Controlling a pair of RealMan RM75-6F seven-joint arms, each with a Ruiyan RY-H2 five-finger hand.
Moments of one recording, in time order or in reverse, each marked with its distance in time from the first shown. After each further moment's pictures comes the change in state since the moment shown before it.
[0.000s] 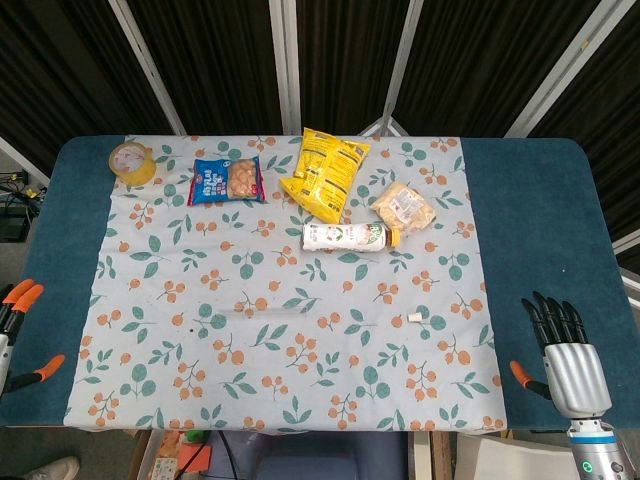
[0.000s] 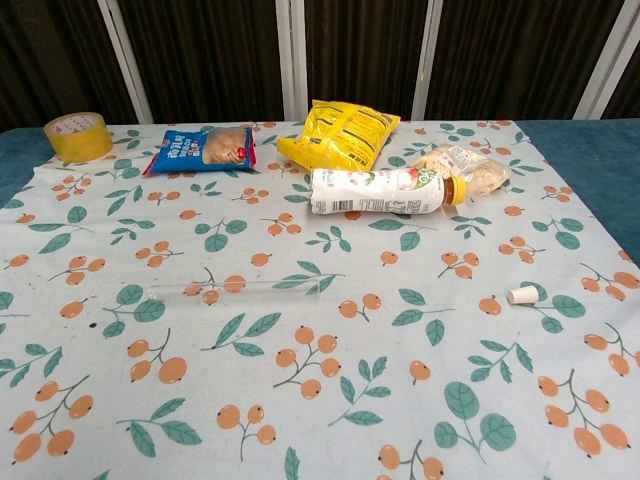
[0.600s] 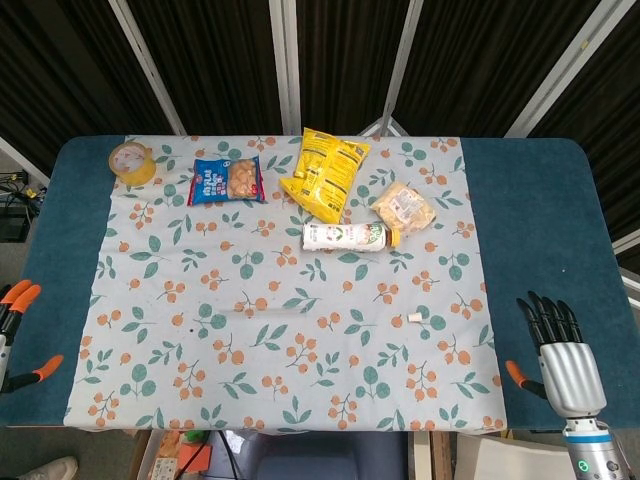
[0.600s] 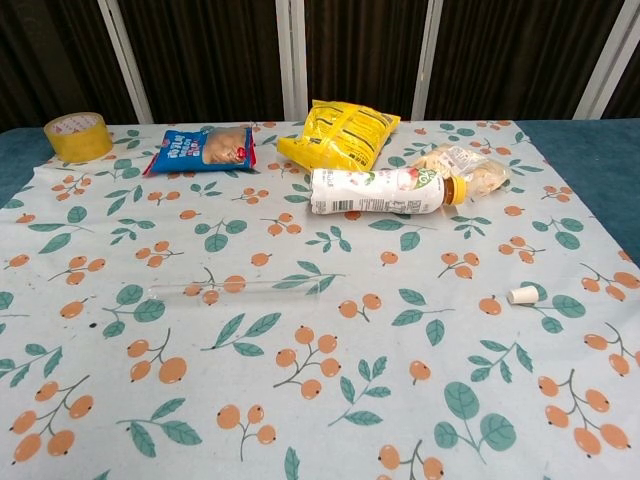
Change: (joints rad) left arm 0.001 0.005 -0.001 -0.002 -0.011 -0.007 -0.005; right arm 0.006 -0.009 -0.001 -0.006 -0.003 -0.006 -0.008
